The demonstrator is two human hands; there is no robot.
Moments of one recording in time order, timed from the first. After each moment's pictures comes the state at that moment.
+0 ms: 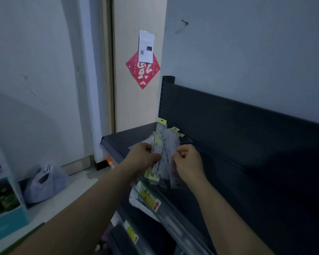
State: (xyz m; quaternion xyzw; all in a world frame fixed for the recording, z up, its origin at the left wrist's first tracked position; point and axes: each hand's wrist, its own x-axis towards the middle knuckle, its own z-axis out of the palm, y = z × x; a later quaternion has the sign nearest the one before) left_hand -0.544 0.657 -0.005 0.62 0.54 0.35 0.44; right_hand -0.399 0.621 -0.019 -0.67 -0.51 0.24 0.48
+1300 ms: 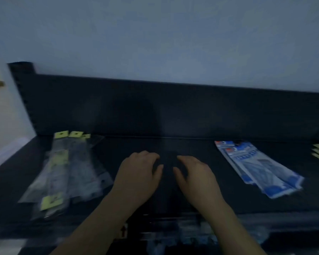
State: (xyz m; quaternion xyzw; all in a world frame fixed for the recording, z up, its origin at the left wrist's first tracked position) left_hand -0.471 0.644 -0.015 0.96 0.09 0.24 0.13; right_hand -0.398 0.501 -0.025 -0.90 -0.33 -0.11 0.26
